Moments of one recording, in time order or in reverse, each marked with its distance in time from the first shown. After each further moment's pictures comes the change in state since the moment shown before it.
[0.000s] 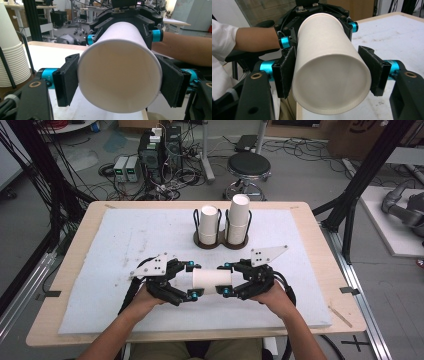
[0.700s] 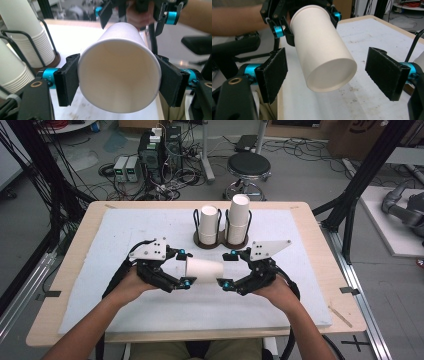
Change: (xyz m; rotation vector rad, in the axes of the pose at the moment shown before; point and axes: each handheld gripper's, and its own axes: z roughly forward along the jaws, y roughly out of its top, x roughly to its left) left arm 0.012 0.050 -0.016 0.275 0.080 0.057; right arm 0.006 0.025 -0.006 0.056 -0.180 -0.071
